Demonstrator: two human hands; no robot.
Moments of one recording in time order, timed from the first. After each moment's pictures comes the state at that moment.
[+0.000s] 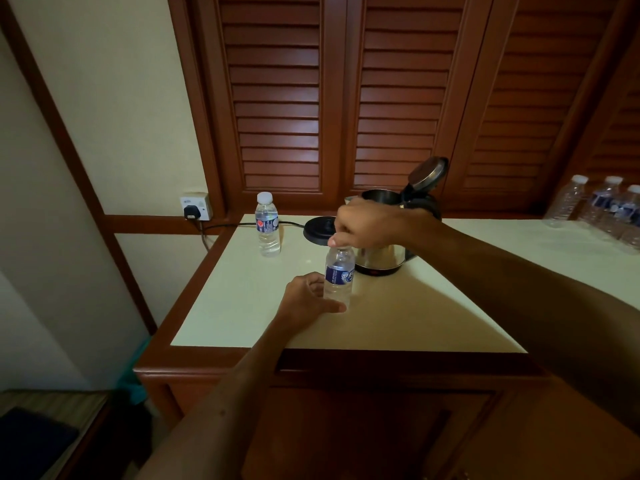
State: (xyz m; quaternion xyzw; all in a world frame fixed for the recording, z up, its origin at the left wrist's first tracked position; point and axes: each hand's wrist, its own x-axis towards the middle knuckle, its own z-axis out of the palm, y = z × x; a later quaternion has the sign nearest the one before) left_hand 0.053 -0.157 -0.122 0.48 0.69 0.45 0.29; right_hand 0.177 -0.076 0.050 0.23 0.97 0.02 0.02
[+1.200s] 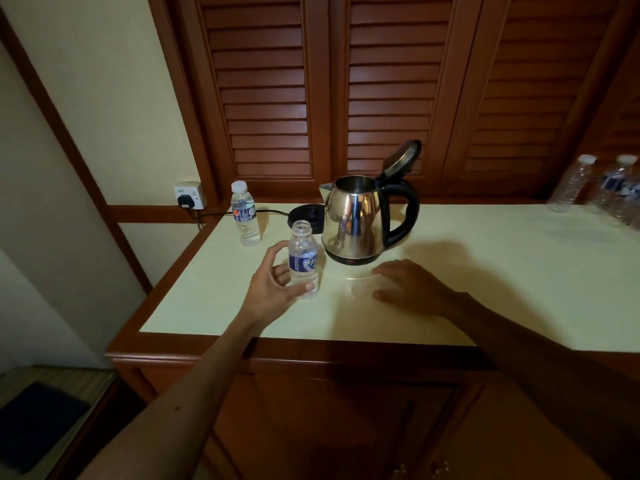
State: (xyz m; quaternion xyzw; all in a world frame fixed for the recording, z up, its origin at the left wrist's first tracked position) left_hand 0.076 -0.172 -0.113 0.44 0.61 0.58 0.32; right_hand 0.322 0.000 -0.111 0.29 0.94 -0.13 -0.09
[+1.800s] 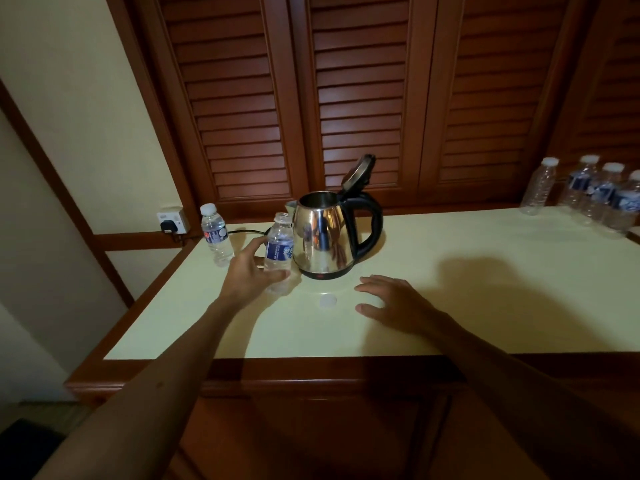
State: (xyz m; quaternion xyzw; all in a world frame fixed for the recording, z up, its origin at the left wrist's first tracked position) left_hand 0.087 -0.126 -0.068 0.50 0.73 0.45 0.11; right_hand 0.353 0.020 -0.141 0.30 0.93 -0.16 -0.15
